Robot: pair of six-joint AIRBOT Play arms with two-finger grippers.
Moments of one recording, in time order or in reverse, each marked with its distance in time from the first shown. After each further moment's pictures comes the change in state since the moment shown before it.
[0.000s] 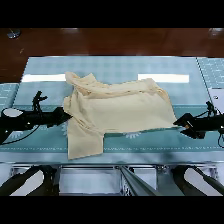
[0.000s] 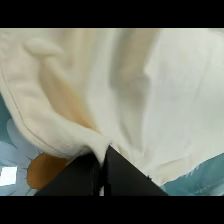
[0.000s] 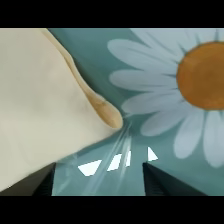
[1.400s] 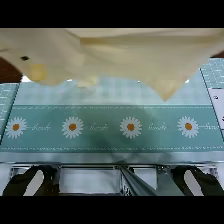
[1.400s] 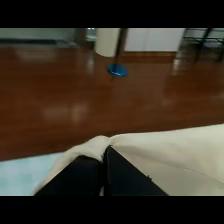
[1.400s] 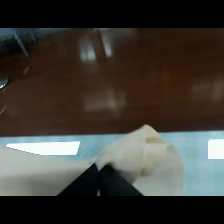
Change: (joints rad) left arm 0.043 0.346 1.181 0.272 -0.197 -0.156; right arm 0.240 0.416 1.037 0.023 0.065 0.035
